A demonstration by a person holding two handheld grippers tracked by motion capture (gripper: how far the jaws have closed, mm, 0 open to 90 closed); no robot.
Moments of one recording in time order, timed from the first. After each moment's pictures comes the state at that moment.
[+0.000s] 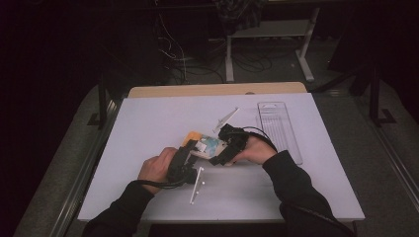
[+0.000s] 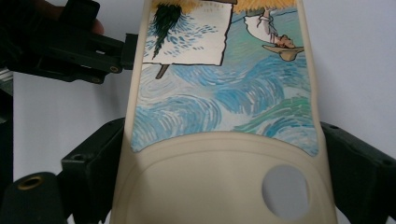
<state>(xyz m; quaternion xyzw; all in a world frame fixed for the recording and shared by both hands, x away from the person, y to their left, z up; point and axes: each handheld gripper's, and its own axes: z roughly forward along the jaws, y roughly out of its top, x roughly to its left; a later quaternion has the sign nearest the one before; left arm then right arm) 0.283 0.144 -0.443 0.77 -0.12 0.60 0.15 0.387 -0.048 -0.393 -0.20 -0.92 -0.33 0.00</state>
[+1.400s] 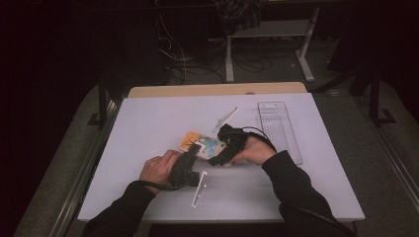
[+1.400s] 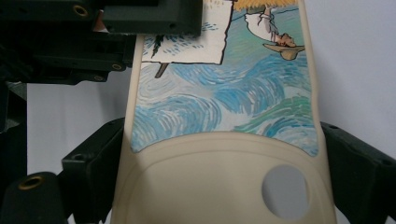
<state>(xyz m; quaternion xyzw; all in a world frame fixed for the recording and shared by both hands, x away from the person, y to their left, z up) 0.278 0.139 -0.443 0.76 -0.16 0.62 0.13 0.385 -0.046 -0.391 -0.20 -0.92 -0.34 0.02</state>
